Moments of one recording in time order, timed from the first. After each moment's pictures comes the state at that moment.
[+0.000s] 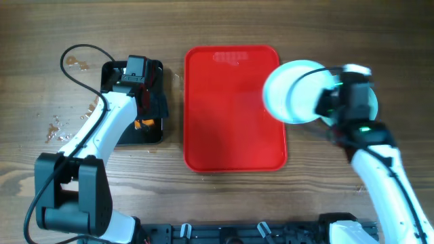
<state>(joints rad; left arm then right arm) -0.15 1.68 1.10 -0.76 -0.20 -0.31 -0.05 1.20 0.83 -0.45 0.13 0.31</state>
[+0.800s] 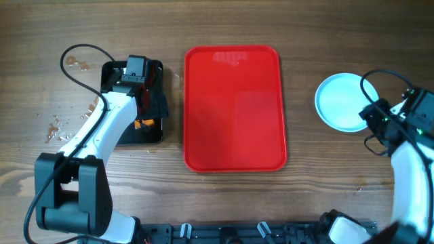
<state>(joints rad) -0.15 1.68 1.10 -0.76 -0.20 -0.31 -0.50 1.26 0.83 -0.53 -0.18 0.43</state>
